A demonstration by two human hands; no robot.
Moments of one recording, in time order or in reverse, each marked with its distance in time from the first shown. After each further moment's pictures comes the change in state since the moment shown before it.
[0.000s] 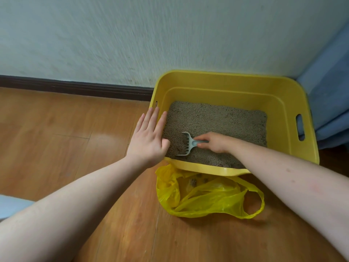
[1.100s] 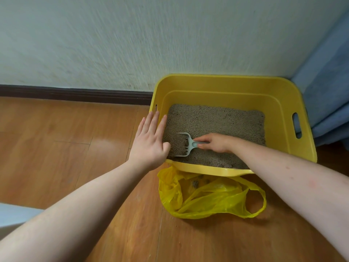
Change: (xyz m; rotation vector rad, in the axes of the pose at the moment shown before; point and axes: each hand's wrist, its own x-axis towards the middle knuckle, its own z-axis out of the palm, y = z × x) left_hand -0.001 0.001 -0.002 -0.038 -0.015 0.002; right_hand 0.004 0.012 -0.001 0.097 -0.042 -0.073
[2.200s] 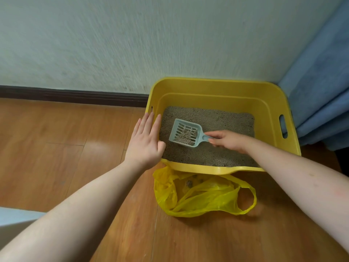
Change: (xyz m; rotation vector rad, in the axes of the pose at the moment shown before) left_hand -0.003 0.000 0.000 -0.080 0.051 -0.008; right_hand -0.067 0.002 -0.025 0.319 0.124 0.100
